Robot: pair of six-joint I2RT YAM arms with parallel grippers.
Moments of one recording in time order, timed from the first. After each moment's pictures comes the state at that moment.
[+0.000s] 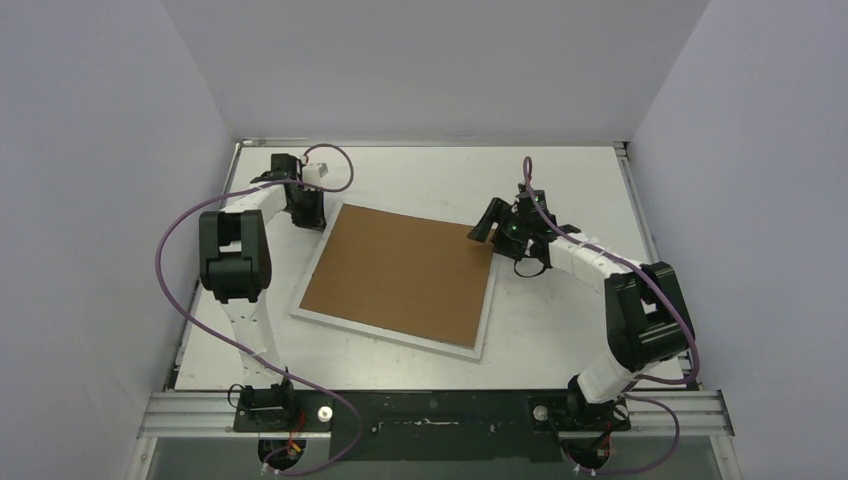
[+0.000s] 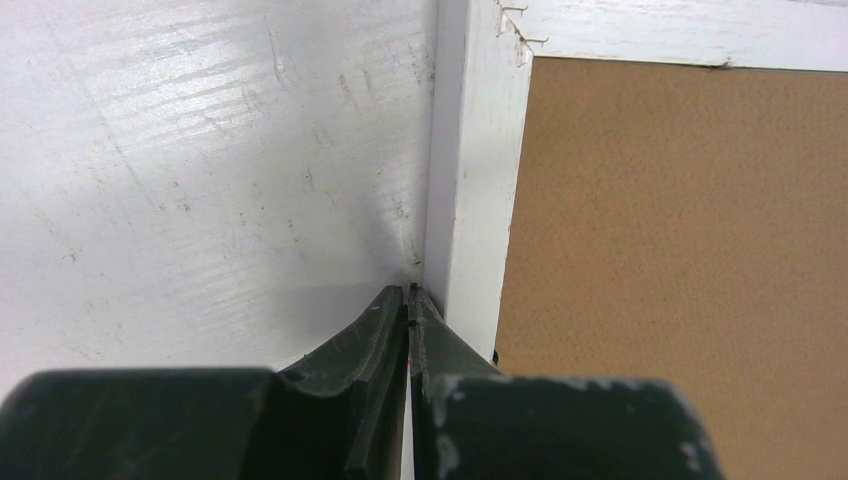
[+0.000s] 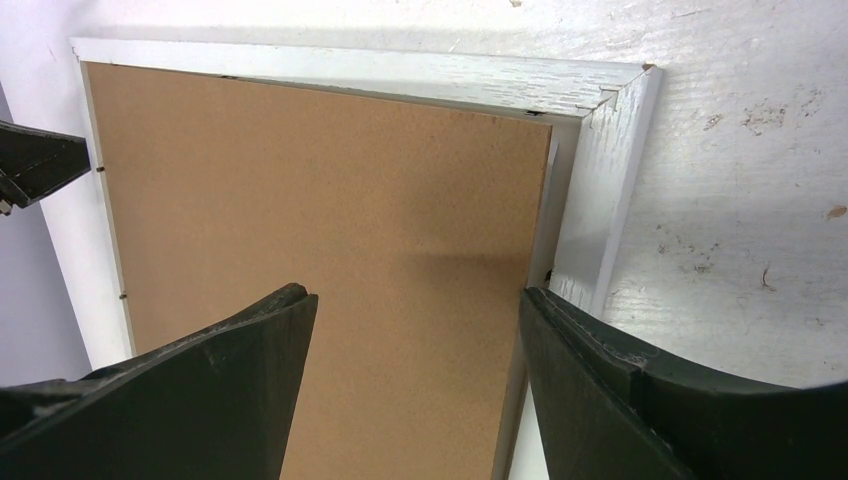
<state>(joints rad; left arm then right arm) 0.01 2.11 1.52 -0.54 0.32 0.07 0.32 1.60 0.94 -0.11 -0.21 0.72</state>
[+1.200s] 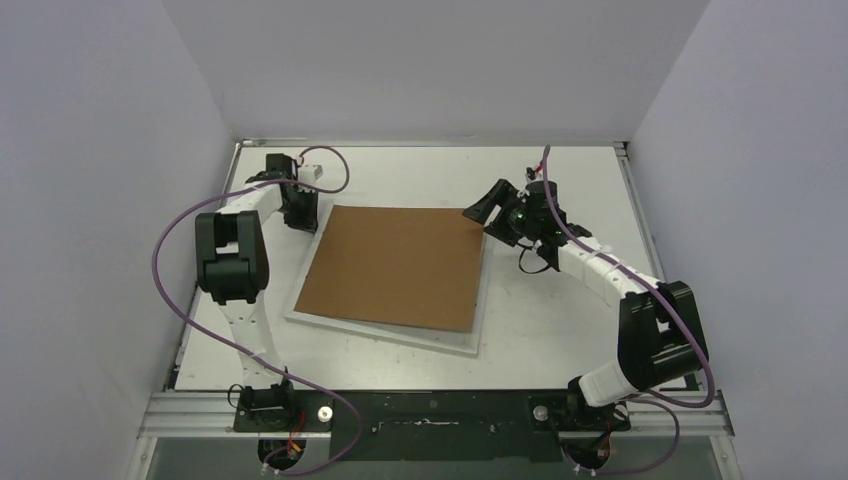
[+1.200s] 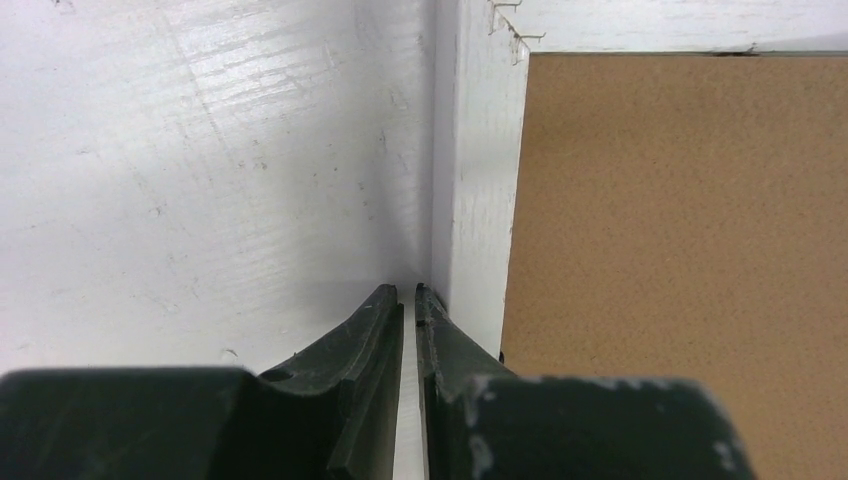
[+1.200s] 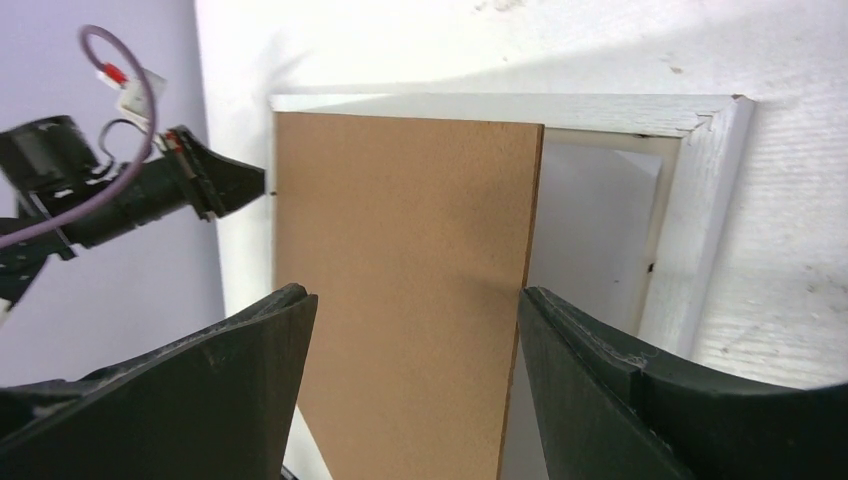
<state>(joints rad) 0.03 2.10 1.52 -0.58 0.26 0.13 0.32 1.50 0.93 -0.01 -0.29 0.85</state>
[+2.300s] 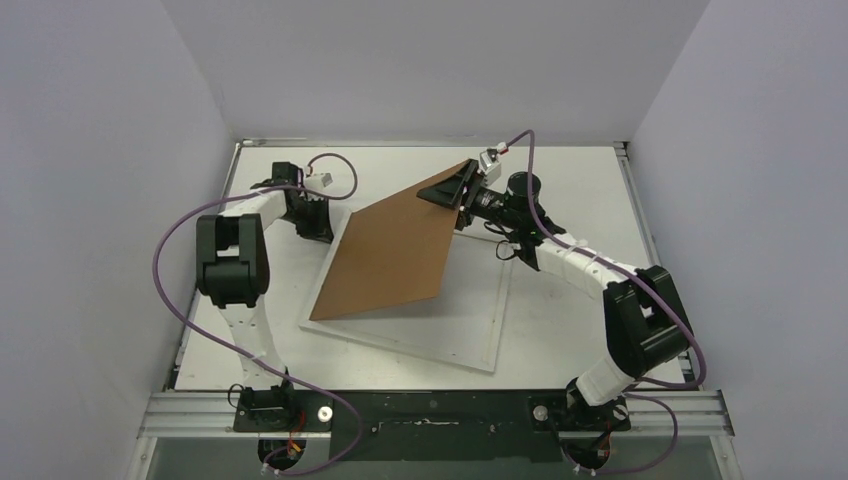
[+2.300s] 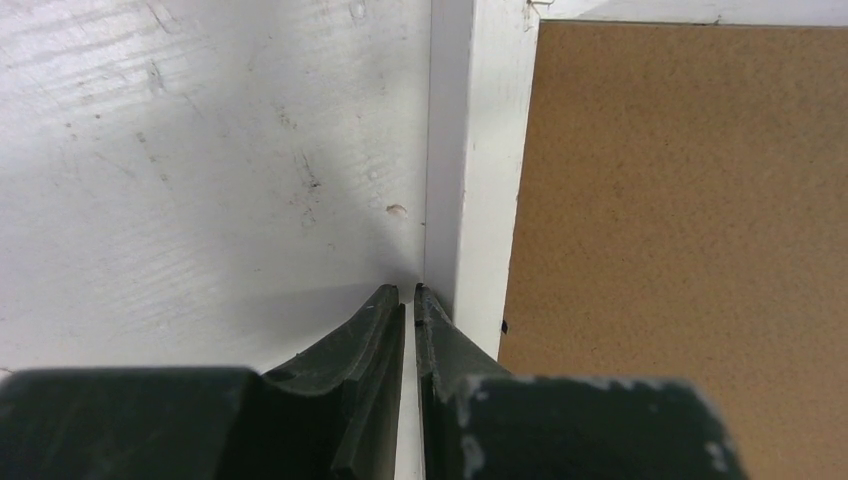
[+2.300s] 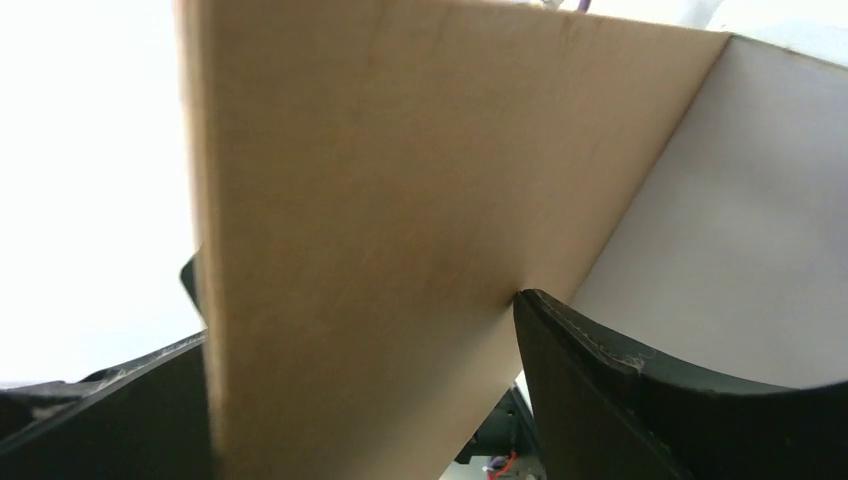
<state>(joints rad) 0.01 2.06 1.44 -0.59 0.42 0.07 0.45 1.58 0.97 0.60 -0.66 1.30</state>
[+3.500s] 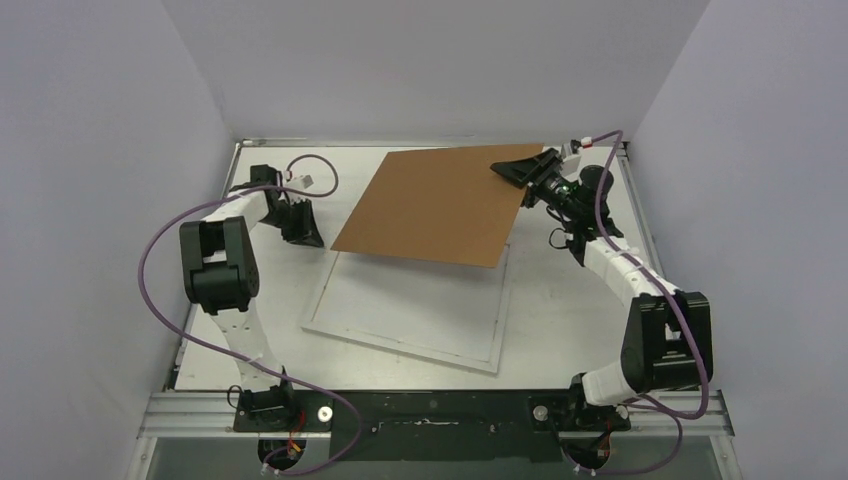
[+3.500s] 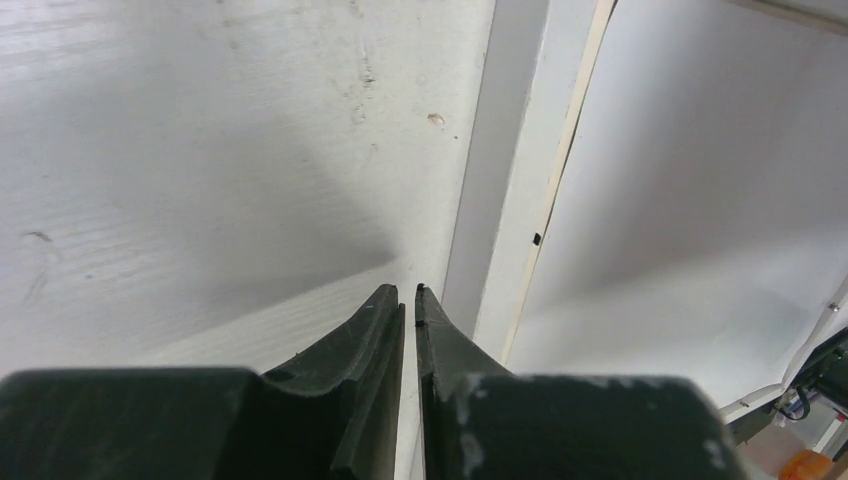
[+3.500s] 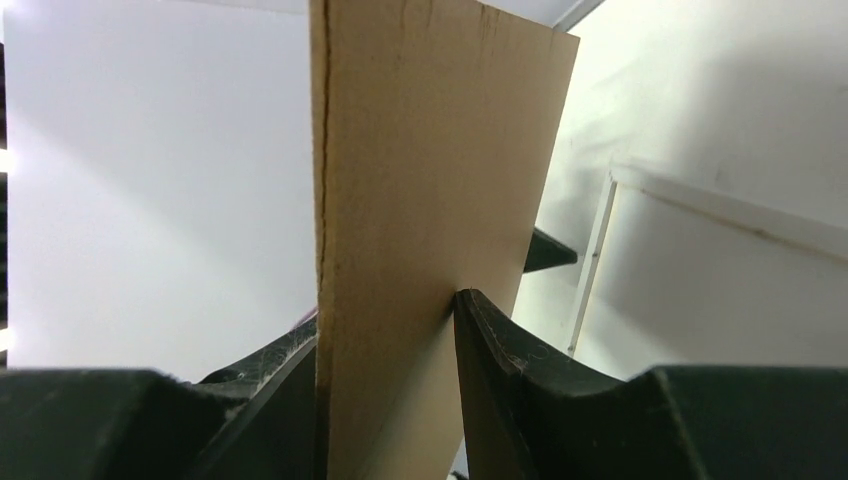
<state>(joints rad) 0.10 2.01 1.41 -0.67 0.51 0.03 0.12 1.44 0.90 0.53 -0.70 1.40</state>
